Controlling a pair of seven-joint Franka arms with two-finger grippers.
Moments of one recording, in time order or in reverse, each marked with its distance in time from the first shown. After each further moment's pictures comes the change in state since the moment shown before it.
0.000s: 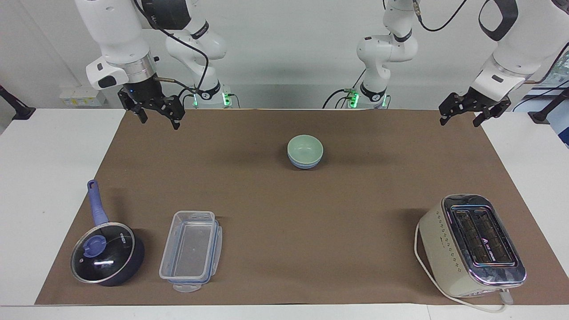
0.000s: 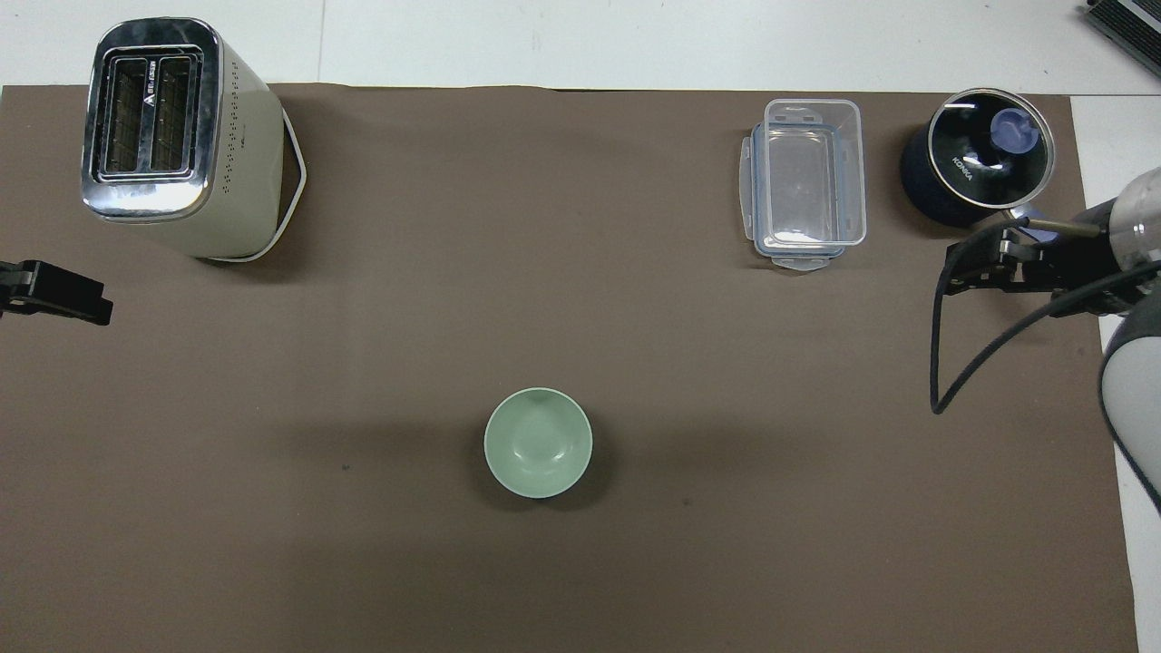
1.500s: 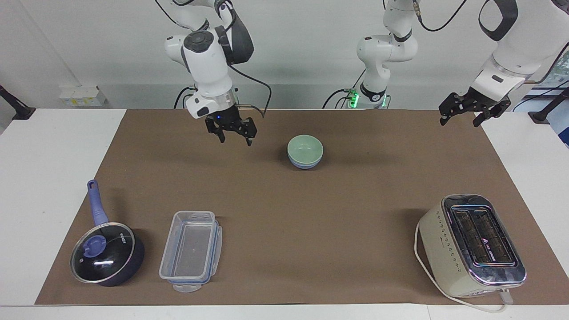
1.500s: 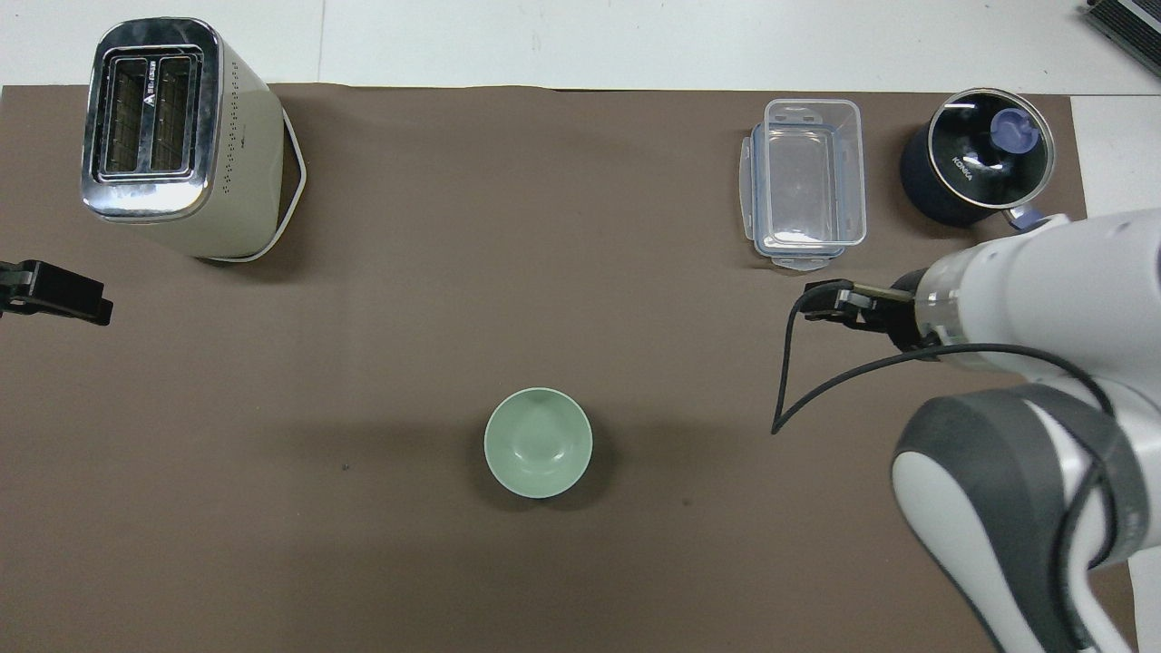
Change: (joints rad) left arm 0.000 0.000 0.000 0.000 0.000 0.000 0.000; right arm 0.102 -0.110 -0.002 -0.342 0.071 0.360 0.151
